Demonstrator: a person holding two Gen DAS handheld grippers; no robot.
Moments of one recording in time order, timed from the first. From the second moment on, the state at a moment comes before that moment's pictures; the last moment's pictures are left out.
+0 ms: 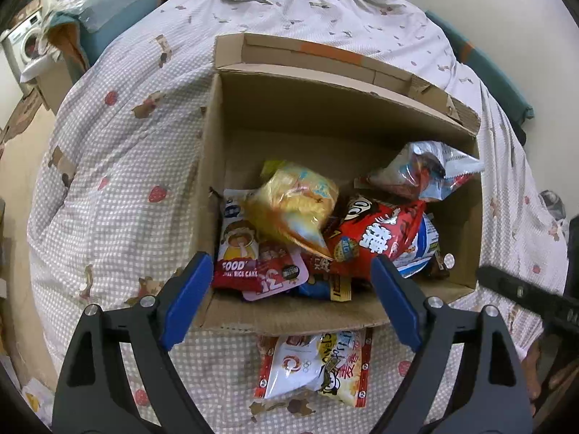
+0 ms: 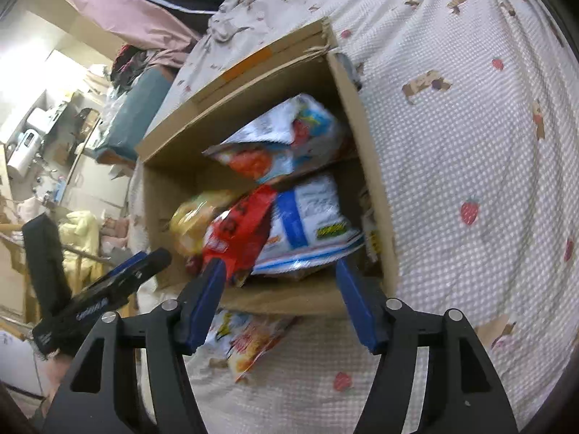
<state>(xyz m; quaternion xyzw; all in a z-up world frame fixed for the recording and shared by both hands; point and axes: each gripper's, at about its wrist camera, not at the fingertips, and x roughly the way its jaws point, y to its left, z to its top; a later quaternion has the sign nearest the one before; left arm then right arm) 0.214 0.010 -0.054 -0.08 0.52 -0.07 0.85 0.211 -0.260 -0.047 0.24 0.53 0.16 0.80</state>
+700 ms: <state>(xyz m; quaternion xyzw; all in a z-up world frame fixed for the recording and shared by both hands) 0.145 0.075 -0.052 -0.10 0.52 -0.01 0.85 0.192 -0.160 -0.168 0.30 0.65 0.18 0.67</state>
